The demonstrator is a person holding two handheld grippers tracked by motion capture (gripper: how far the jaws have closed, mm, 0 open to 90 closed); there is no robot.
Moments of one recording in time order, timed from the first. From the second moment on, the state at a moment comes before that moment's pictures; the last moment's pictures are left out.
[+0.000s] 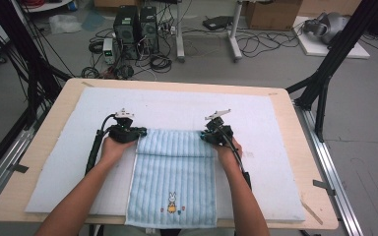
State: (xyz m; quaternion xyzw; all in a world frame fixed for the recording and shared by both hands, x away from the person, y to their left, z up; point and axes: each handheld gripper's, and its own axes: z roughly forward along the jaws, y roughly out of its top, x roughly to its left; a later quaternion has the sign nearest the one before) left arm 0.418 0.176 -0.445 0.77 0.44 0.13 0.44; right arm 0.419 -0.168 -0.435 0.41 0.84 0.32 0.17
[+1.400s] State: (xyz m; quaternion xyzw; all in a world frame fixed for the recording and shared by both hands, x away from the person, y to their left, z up) left arm 0.314 0.206 -0.442 0.78 0.37 0.02 0.50; right arm 0.296 -0.197 -0.426 0.37 0.82 0.41 0.15
